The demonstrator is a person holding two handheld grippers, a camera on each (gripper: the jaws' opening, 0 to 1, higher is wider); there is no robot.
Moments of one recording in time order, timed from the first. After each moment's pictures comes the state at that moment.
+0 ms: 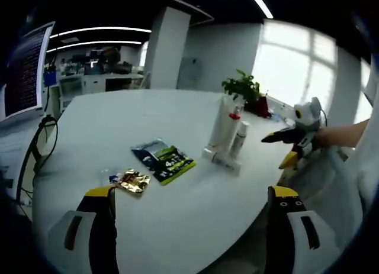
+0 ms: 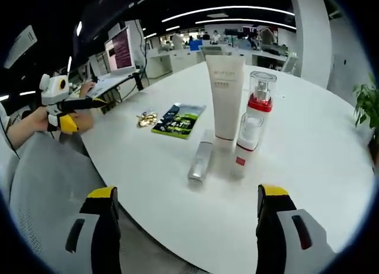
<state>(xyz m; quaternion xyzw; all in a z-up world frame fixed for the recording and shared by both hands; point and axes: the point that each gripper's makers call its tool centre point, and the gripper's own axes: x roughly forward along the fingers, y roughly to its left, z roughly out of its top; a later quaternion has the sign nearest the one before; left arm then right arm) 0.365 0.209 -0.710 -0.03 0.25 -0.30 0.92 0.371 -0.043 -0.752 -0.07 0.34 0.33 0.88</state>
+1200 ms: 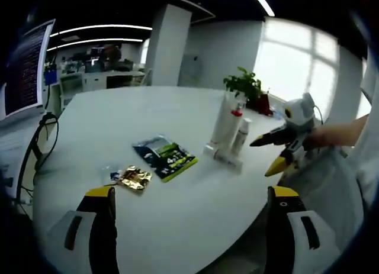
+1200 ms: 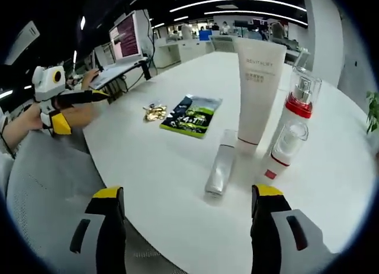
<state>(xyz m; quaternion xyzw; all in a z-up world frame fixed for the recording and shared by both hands) 0.364 0.211 -0.716 -0.02 0.26 -0.30 0.92 0.381 0.005 -0.772 -0.08 0.37 0.36 0.85</state>
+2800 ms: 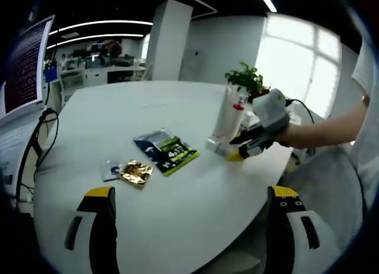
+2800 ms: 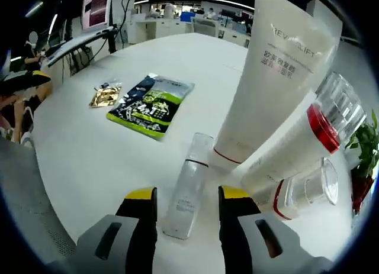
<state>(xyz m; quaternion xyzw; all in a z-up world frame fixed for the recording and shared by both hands) 0.362 0.212 -0.724 -0.02 0.28 -0.30 0.91 0.459 0.004 -0.824 -0.20 0.41 0.24 0.86</state>
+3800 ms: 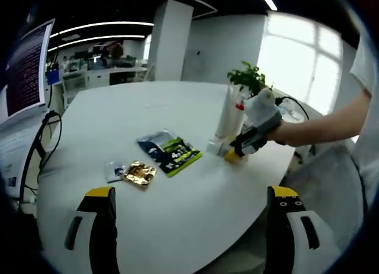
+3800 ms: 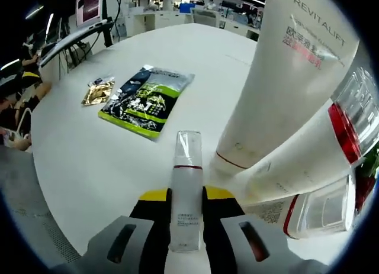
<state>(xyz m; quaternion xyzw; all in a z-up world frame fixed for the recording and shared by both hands) 0.364 0.216 -0.722 -0.01 0.28 -0.29 0.92 0.465 0.008 -0.831 -0.19 0.44 0.25 0.84</state>
